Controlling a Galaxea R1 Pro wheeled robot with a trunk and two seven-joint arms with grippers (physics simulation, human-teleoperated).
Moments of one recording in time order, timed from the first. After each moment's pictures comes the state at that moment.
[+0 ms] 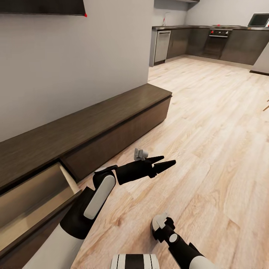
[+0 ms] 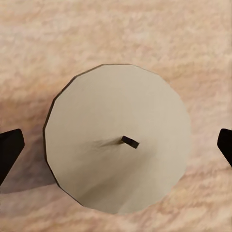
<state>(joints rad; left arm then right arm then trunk) -0.69 -0.10 -0.47 -1.45 0.81 0.61 -0.53 -0.57 0.13 -0.06 -0.27 0.70 -0.06 0.00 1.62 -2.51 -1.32</state>
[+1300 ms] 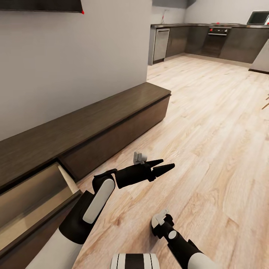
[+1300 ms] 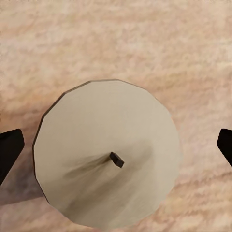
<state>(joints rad) -0.65 -0.10 -0.47 -1.46 0.81 0.61 -0.54 -0.59 0.13 -0.07 -0.28 0.70 -0.06 0.00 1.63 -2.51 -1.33</state>
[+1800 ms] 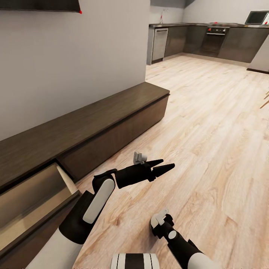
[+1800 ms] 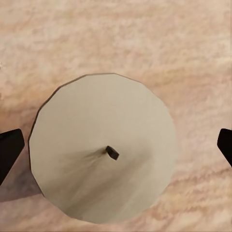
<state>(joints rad) -0.65 -0.10 -0.47 -1.45 0.81 0.61 -0.54 -0.59 0.13 -0.07 -0.28 0.70 -0.06 0.00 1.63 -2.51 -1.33</state>
